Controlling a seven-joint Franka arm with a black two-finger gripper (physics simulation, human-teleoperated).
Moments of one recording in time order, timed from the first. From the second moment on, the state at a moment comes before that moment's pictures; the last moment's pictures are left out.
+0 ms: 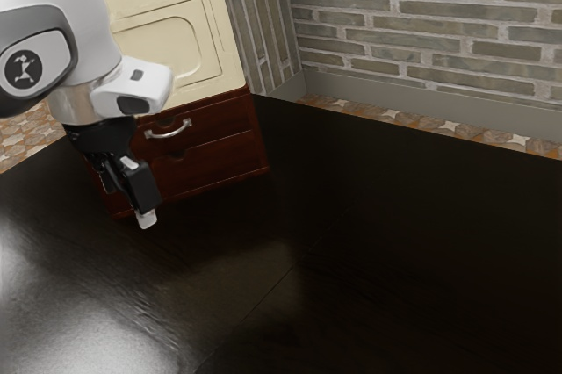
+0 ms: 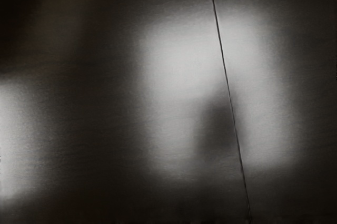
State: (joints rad) arm 0.51 -0.43 -0.36 -1.88 -0.01 1.50 0.39
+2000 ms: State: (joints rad) arm 0.58 -0.02 -0.21 -1.85 -0.06 2.24 1.28
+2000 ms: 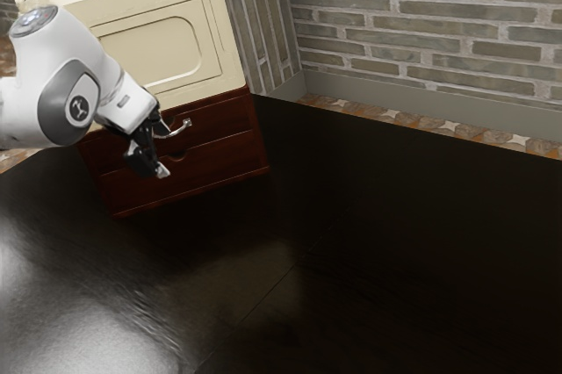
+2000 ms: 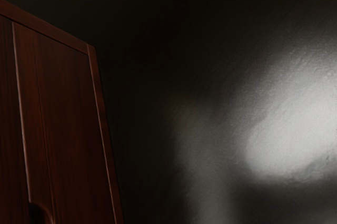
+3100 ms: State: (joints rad) arm 0.56 0.19 -0.17 -1.64 0.01 2.23 1.20
